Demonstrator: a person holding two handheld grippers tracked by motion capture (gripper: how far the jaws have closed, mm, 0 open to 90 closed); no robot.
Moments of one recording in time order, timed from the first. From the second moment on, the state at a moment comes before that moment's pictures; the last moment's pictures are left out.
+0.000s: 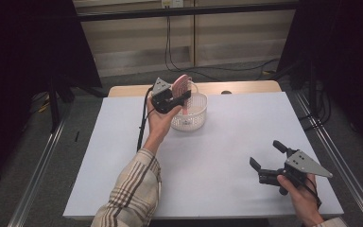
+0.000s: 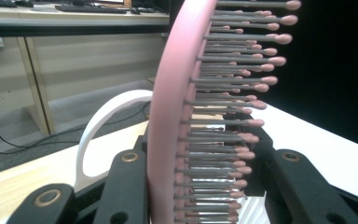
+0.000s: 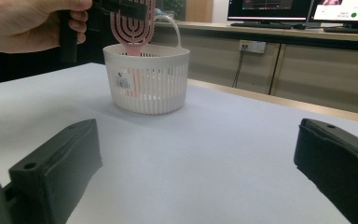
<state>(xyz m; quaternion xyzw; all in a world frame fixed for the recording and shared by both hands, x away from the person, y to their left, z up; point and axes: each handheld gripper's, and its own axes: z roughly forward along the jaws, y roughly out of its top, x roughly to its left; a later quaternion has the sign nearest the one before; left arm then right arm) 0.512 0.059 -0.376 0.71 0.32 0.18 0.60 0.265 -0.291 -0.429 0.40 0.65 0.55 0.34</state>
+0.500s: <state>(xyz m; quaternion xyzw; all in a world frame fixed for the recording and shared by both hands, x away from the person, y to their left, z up) 0.515 0.090 -0.376 0.71 0.35 0.19 0.58 0.266 -0.291 -0.431 0.40 0.65 0.55 0.34</state>
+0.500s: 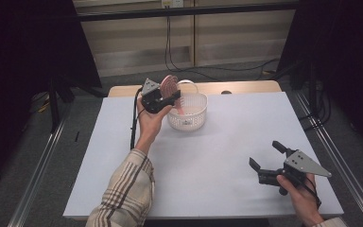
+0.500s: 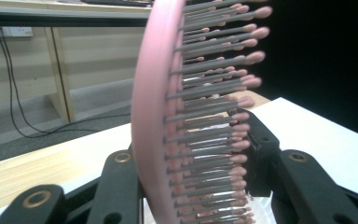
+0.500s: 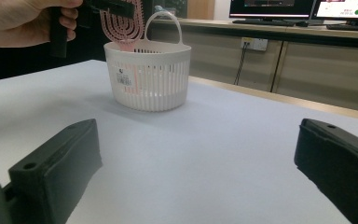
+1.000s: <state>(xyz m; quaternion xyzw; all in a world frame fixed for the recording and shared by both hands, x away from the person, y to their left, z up) 0.523 0.102 -0.388 0.72 0.37 0.21 0.55 0.267 -0.291 -0.432 0.40 0.66 0.55 0.34</state>
